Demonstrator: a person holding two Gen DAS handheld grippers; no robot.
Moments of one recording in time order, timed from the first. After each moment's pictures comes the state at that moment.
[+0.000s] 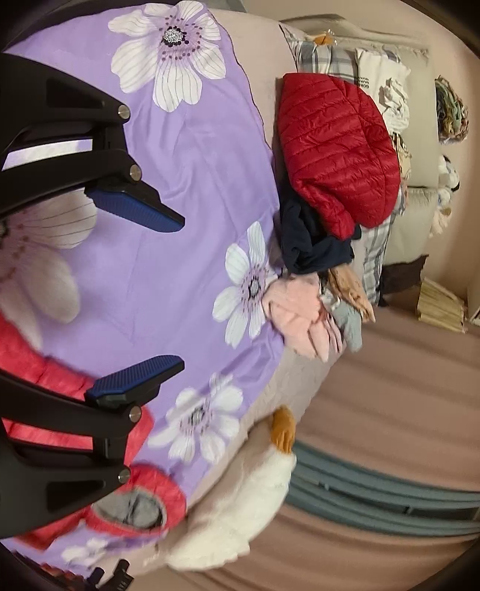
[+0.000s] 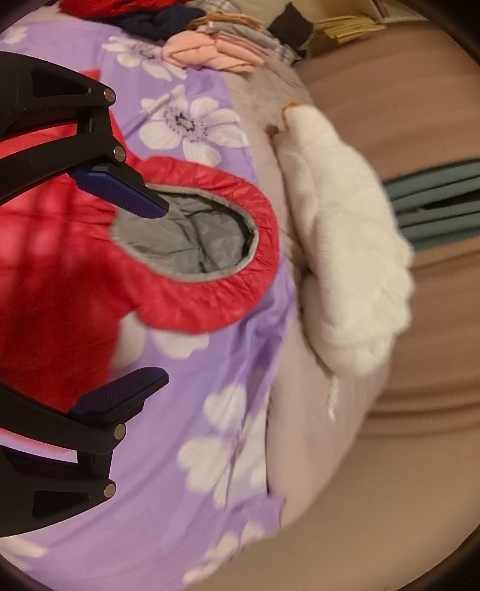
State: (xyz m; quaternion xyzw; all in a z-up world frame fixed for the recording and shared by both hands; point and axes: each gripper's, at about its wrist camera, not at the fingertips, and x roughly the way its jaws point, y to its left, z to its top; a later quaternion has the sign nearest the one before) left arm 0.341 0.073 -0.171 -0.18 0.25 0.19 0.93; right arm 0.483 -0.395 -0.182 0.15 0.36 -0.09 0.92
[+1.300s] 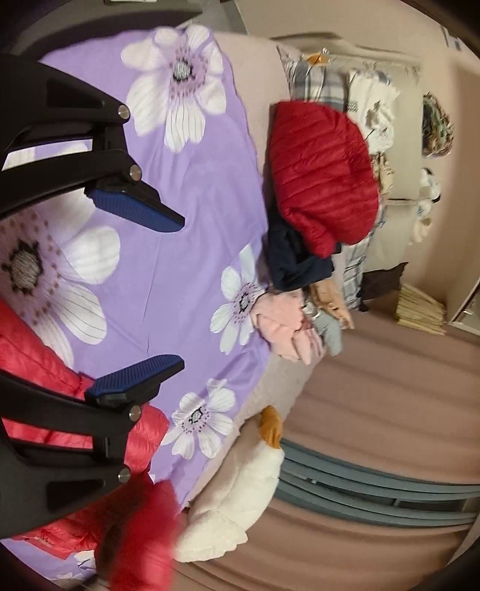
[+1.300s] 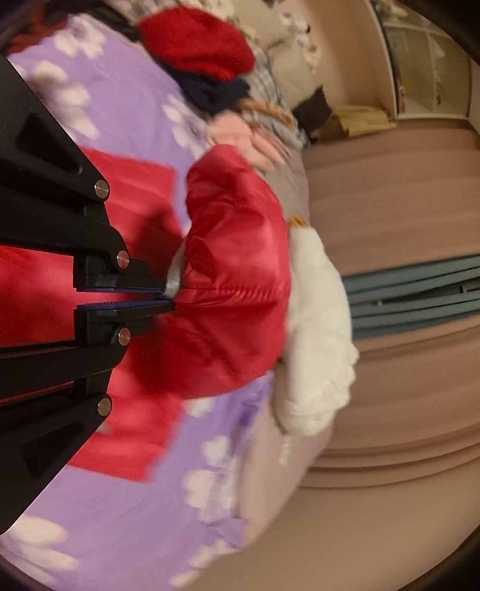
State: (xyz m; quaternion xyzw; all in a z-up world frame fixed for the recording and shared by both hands) left arm 0.256 0.072 -0.151 -0.18 0.22 0.19 0.94; right arm 0.266 -0.270 -0.149 0.10 0.25 0.03 0.96
